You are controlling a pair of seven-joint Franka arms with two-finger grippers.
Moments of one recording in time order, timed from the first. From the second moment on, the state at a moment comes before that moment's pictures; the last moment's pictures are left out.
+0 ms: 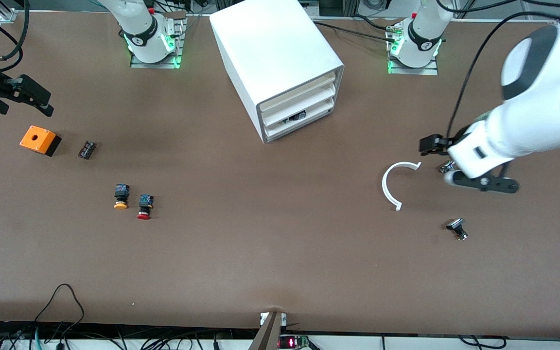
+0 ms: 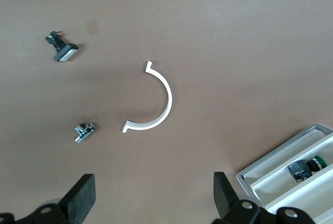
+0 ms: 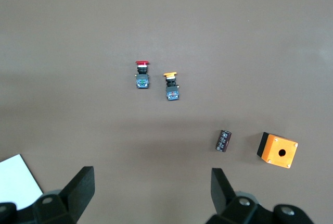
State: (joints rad) left arm 0.03 0.31 -0.22 -1.33 -0.04 1.49 -0.08; right arm -0.03 -0.05 0.07 -1.61 -0.02 1.62 0.06
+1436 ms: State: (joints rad) left arm -0.06 0.00 -0.04 -1.65 0.00 1.65 -0.02; right arm -0.03 -0.05 0.07 -1.59 -0.02 1.60 0.03
